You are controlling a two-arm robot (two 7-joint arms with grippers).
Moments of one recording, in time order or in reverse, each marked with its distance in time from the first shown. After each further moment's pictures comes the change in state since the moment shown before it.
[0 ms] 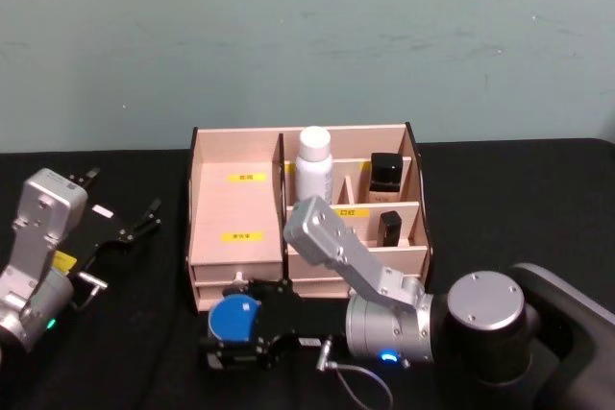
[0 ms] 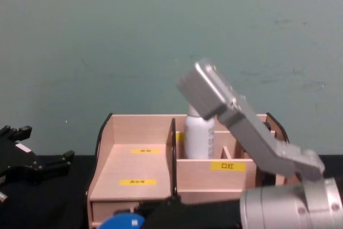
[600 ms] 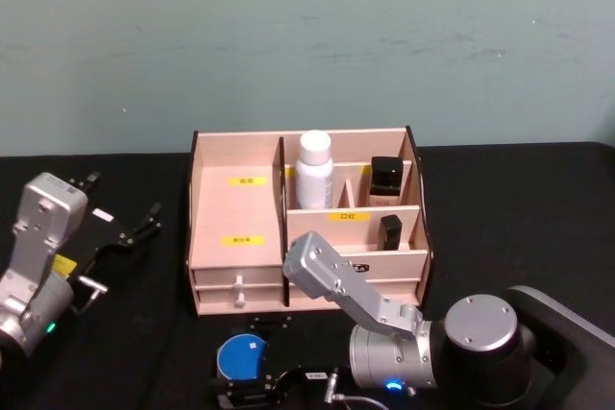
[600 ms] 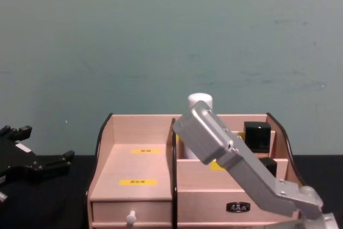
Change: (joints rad) left arm 0.000 0.000 0.000 0.000 0.000 0.000 0.000; right arm 0.005 -0.003 -0.037 0.085 -0.005 -0.015 0.048
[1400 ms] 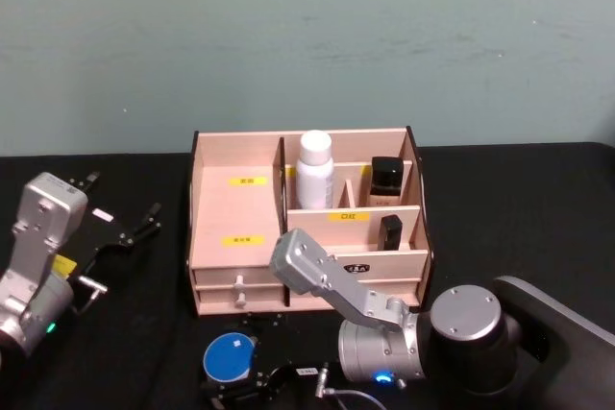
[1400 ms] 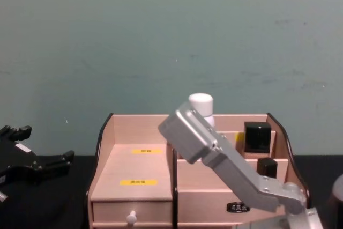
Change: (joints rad) left arm 0.000 0.000 0.000 0.000 0.000 0.000 0.000; right arm 0.040 -0.031 -0.021 0.053 -0.014 0.004 0.021
